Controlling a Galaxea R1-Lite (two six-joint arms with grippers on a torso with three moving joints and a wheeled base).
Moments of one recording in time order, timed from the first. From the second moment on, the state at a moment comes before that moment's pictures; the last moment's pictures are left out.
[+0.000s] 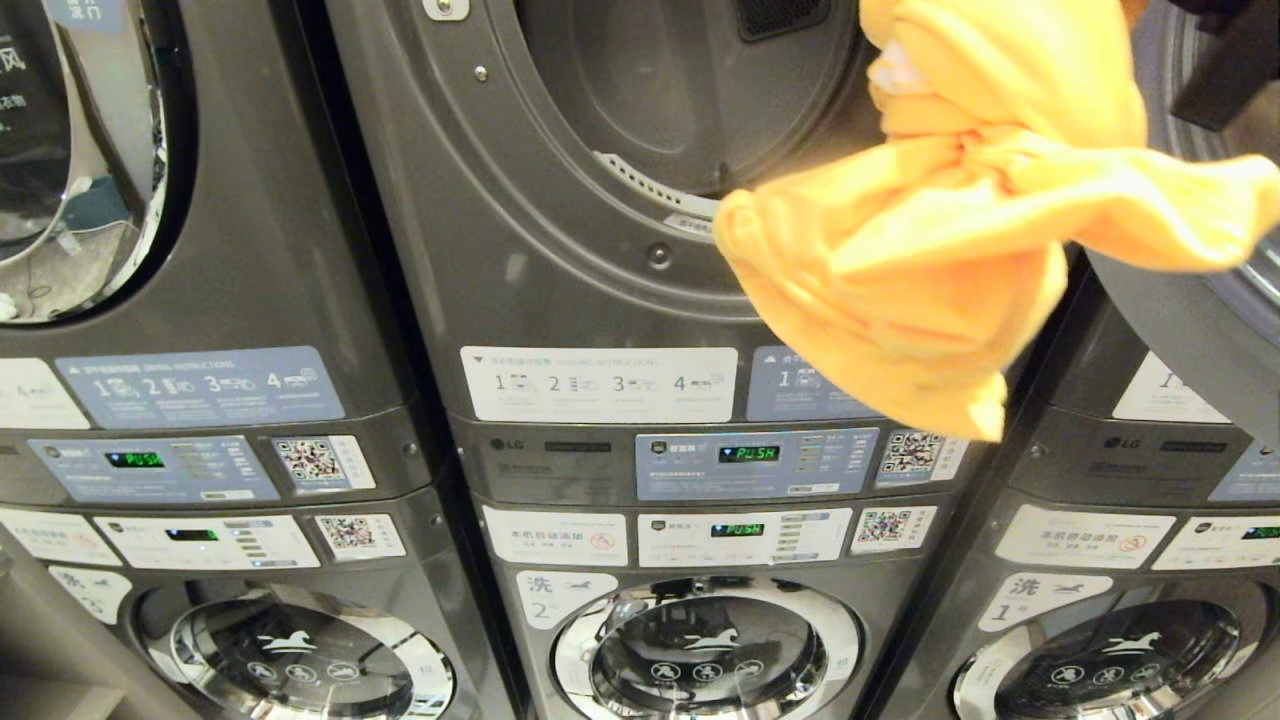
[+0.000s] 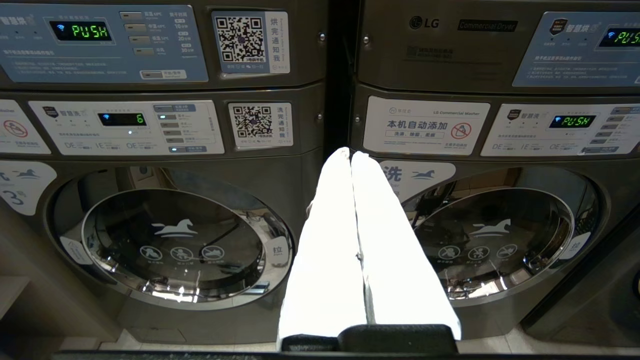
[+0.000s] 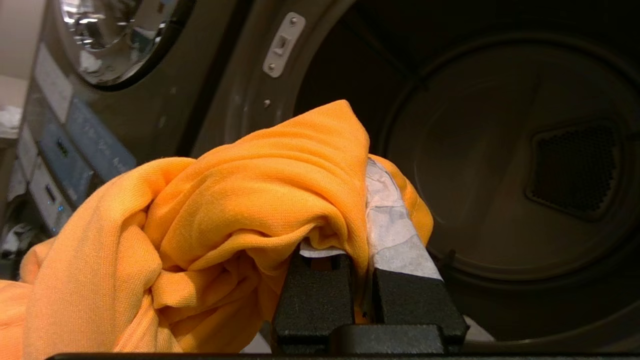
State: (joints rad) left arm 0.00 0.00 0.00 0.00 0.00 0.01; right arm 0.52 1.37 -1.33 -0.42 0.29 -0.43
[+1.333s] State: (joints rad) left arm 0.00 0.00 0.00 0.00 0.00 0.00; right arm 0.43 2.19 -1.97 -0.82 -0.47 -0.18
